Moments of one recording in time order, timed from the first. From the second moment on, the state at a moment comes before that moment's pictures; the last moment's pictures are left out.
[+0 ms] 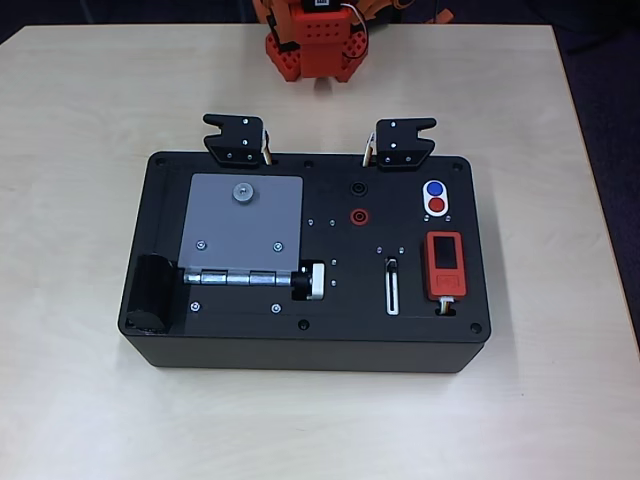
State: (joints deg) arm -8.3 190.2 158.0 -34.0 131.7
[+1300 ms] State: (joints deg) arm -16.1 141.2 120.4 56.7 94.7
